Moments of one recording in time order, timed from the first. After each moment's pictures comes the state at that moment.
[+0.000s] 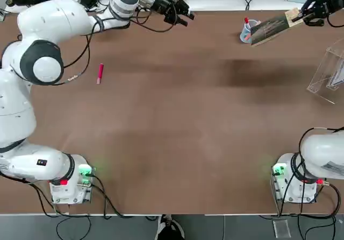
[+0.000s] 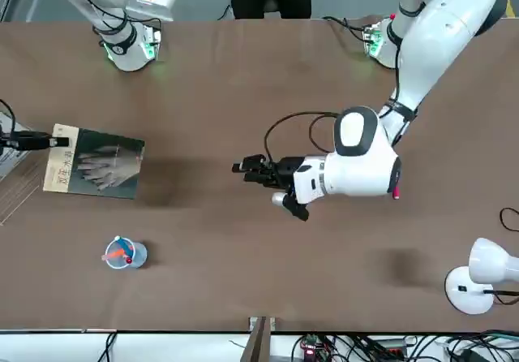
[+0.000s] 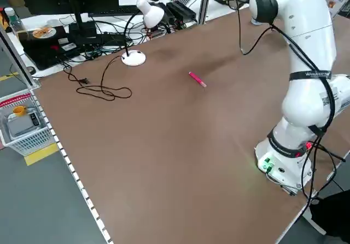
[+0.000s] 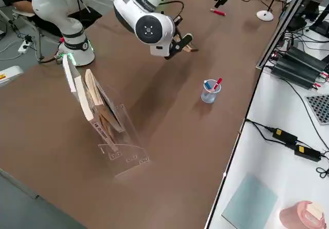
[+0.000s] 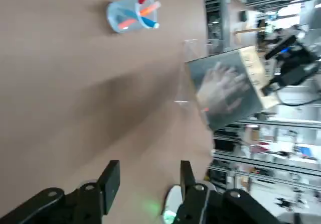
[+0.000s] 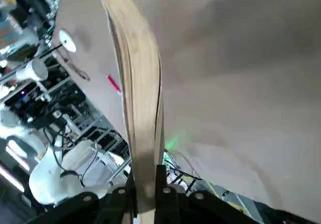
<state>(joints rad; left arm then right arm) -0.17 0.74 -0.55 -1.27 -0.73 2.19 0.09 -0.34 0.25 0.02 -1.69 0.84 1.35 0.10</state>
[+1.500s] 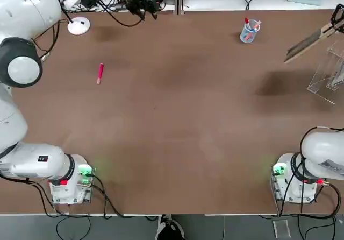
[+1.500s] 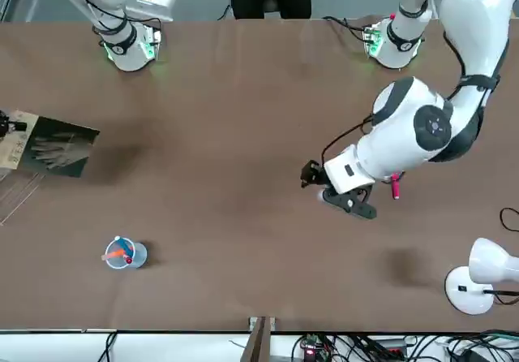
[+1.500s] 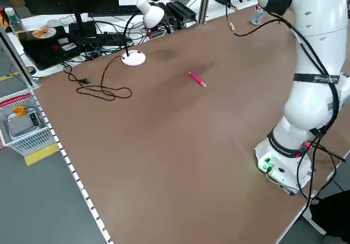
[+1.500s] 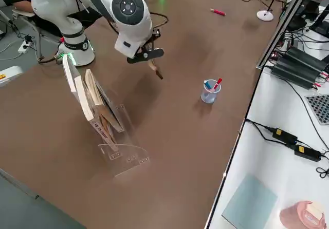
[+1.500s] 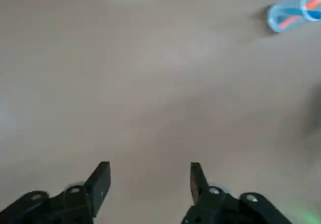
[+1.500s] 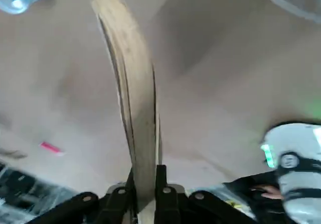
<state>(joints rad) -0.05 0.55 -0.55 -1.35 -0.01 2.01 -0.21 -0.43 0.21 0.02 -1.61 0.44 1.27 0.41</state>
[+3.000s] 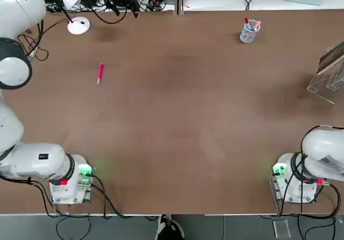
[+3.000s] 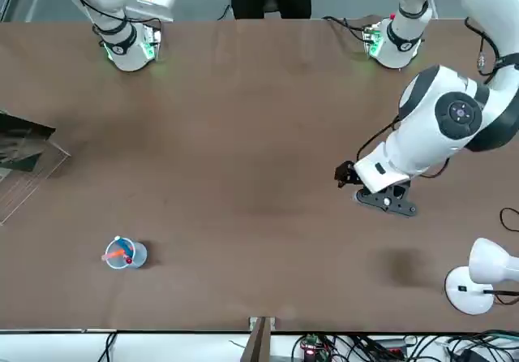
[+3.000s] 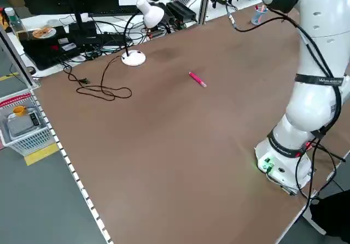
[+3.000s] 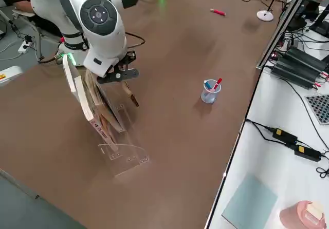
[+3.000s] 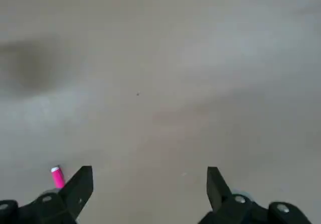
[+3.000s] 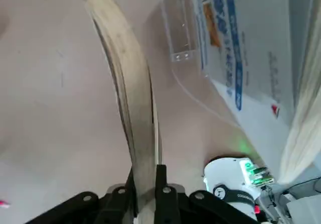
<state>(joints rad) 0.02 0.45 -0.52 -1.43 0.12 1.92 -0.22 -0.55 0.29 0.02 -1.51 0.20 1.30 0.28</state>
